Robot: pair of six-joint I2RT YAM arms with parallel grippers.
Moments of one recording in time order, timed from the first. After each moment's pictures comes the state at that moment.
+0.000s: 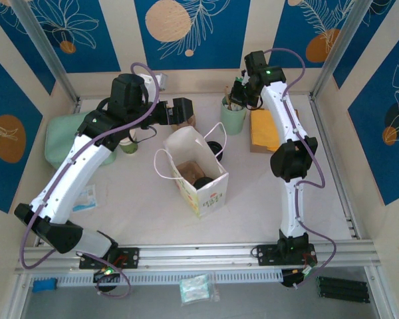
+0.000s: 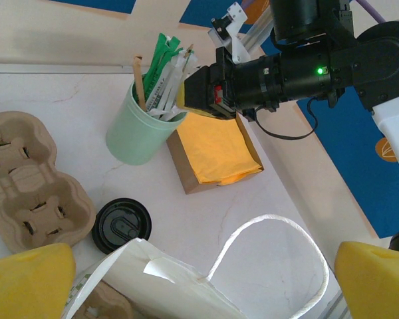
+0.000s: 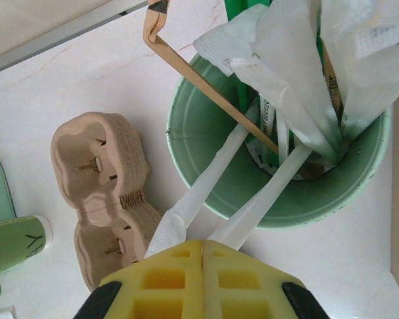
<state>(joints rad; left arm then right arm) -0.56 1.44 1.74 -0.77 0.26 -0.49 0.22 2.26 2.49 -1.26 -0.23 0.50</state>
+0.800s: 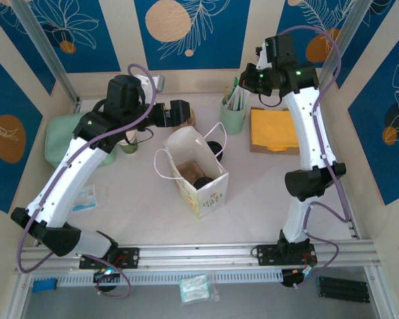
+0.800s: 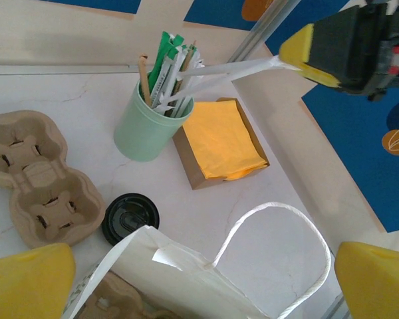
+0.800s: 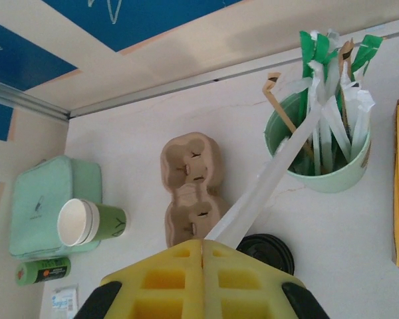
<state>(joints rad) -0.56 1.41 1.75 -0.81 0.25 -0.46 0.25 1.90 2.44 -1.25 -0.24 0.50</state>
